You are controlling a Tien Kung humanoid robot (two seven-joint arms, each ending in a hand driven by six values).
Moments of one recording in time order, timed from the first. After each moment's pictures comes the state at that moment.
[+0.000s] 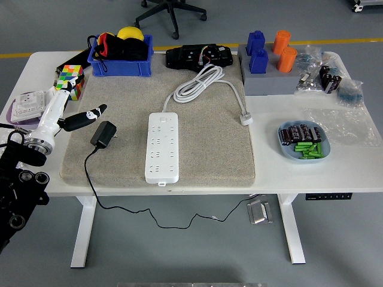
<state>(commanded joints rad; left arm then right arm) -0.32 0.18 -1.39 -1.08 1.77 0.13 -0.11 -0.03 -0.22 1.43 0.43 -1.47 0.07 -0.25</state>
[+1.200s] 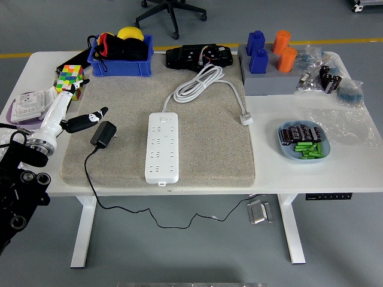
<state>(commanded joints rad) -0.32 0.18 -1.38 -1.09 1.78 0.11 -0.09 -0.03 -0.22 1.44 0.43 -1.47 0.06 -0.25</state>
